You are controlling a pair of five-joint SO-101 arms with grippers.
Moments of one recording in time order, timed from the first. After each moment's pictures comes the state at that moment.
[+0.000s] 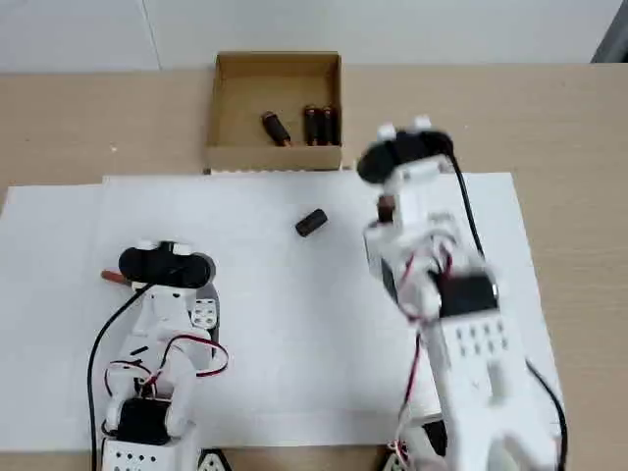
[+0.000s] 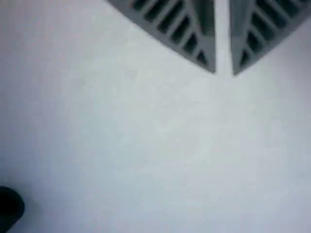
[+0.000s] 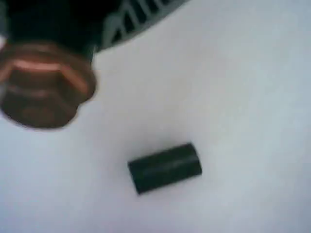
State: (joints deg) left arm 1.8 -103.7 96.2 51.5 3.0; right arm -14.3 -38.2 36.0 55.4 1.4
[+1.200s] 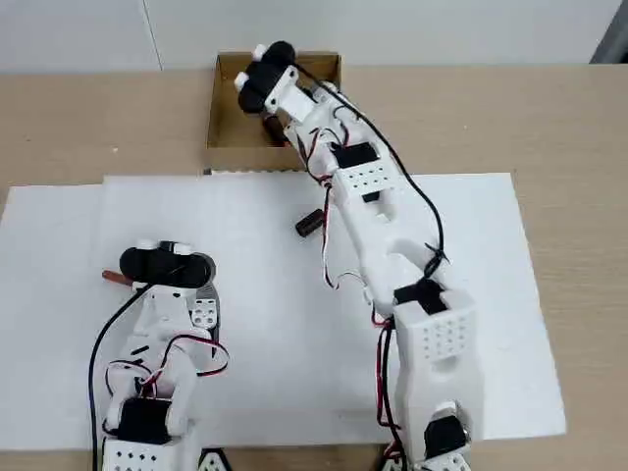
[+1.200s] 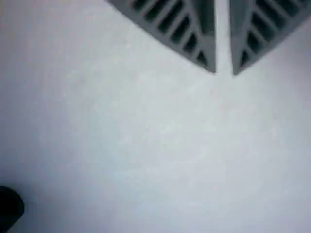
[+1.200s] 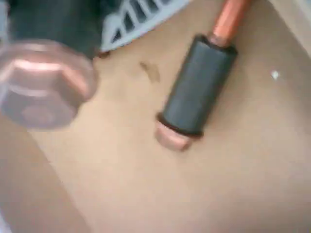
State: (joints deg) left arm 1.8 -103.7 96.2 51.5 3.0; right arm -21.2 36.4 -24.0 20.9 37.6
